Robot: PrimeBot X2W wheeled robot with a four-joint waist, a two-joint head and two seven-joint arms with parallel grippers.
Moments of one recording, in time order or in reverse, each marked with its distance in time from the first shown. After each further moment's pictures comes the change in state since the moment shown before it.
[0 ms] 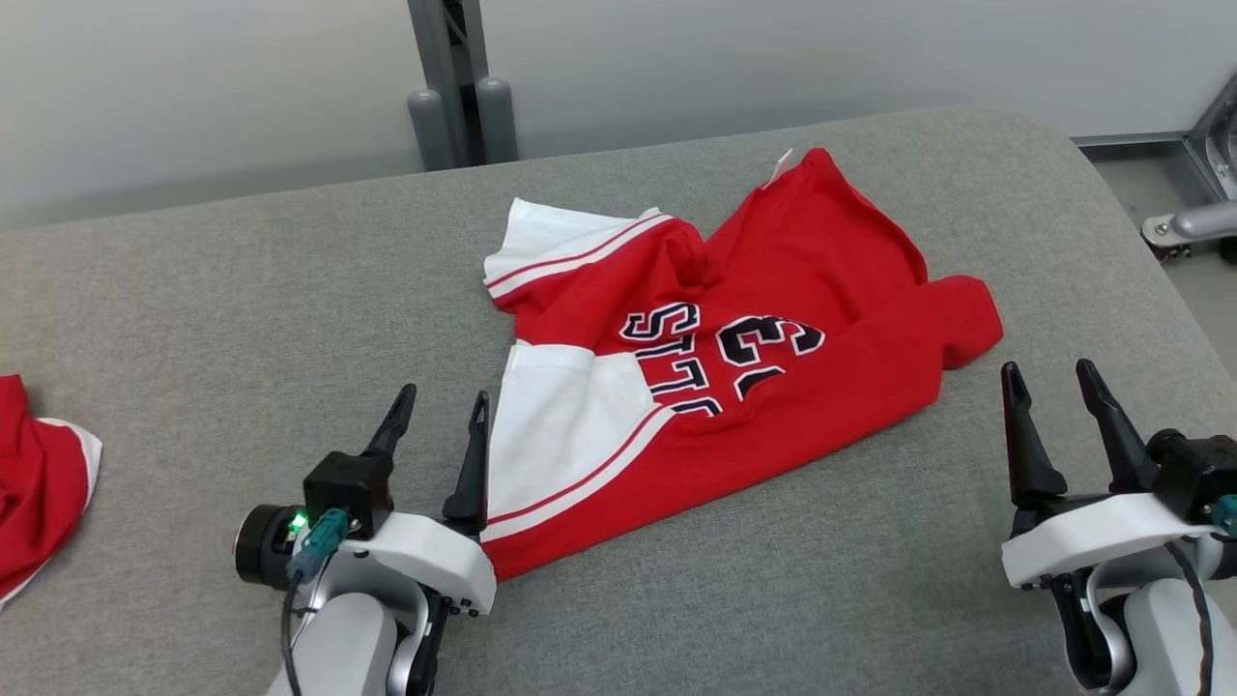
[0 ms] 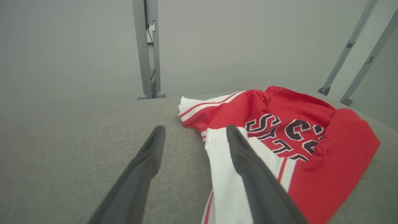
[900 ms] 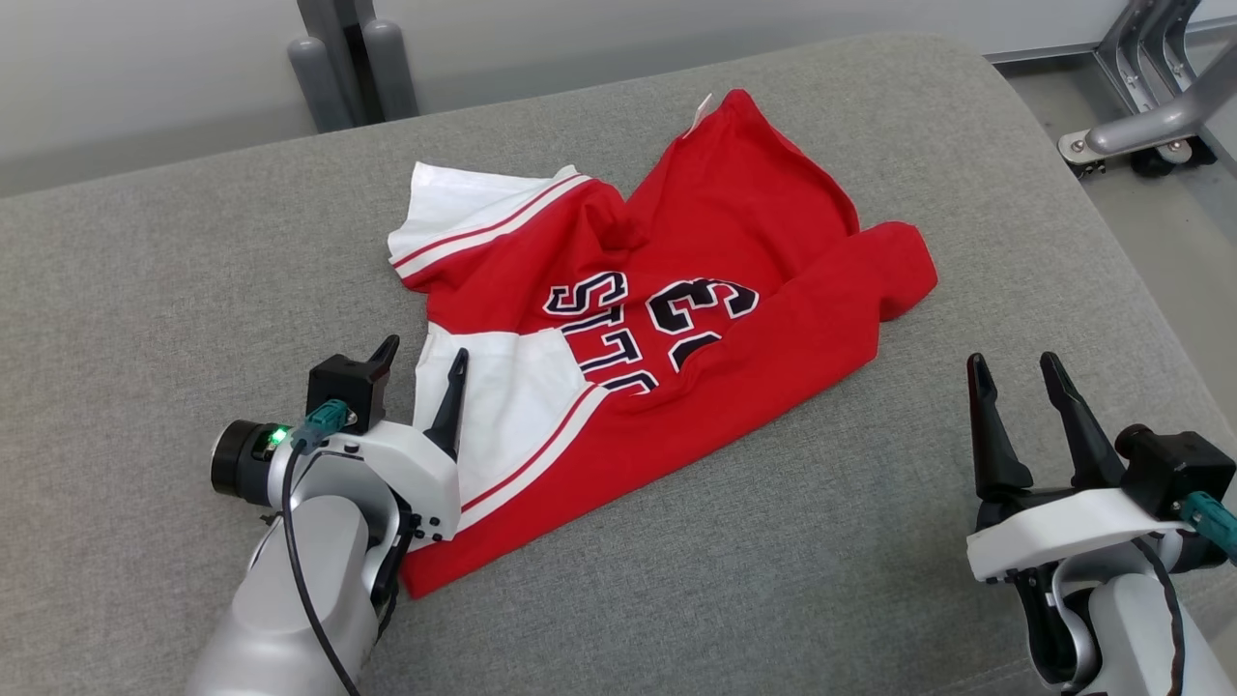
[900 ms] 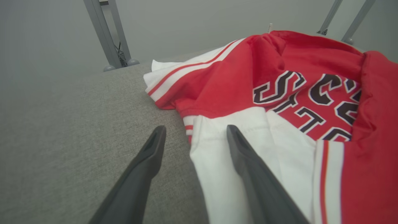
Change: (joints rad) left arm -0.339 0.005 -0.022 0.516 0.085 -0.100 0.000; right arm -0.007 0.062 0.017 -0.021 0.012 0.000 0.000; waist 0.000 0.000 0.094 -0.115
